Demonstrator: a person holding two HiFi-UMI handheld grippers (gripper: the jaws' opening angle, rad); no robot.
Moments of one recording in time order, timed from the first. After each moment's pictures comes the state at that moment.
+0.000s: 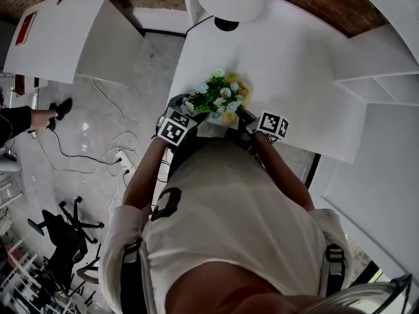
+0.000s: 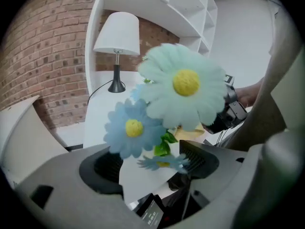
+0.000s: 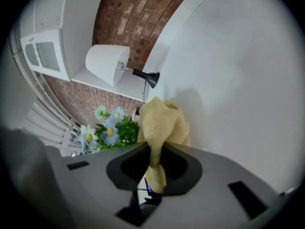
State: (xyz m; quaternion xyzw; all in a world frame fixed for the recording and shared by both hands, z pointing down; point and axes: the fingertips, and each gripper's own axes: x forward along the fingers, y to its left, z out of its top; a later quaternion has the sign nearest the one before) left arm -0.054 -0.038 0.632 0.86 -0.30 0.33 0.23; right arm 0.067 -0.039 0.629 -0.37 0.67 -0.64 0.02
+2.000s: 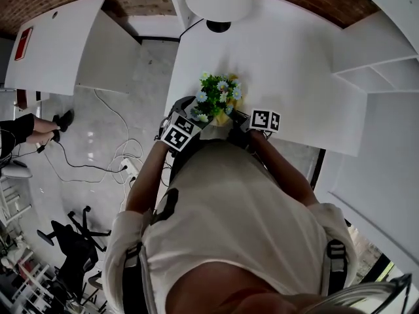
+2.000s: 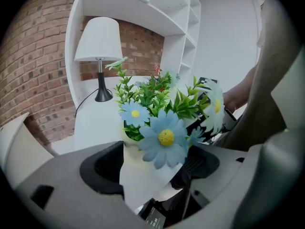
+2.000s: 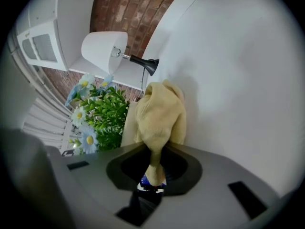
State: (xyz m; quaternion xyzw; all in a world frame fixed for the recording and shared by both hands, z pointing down) left arm -0.027 -0.030 0.618 0.89 -0.25 0.34 0.18; right arm 0.046 -0.024 0.655 -0.33 0.68 -0.65 -0.02
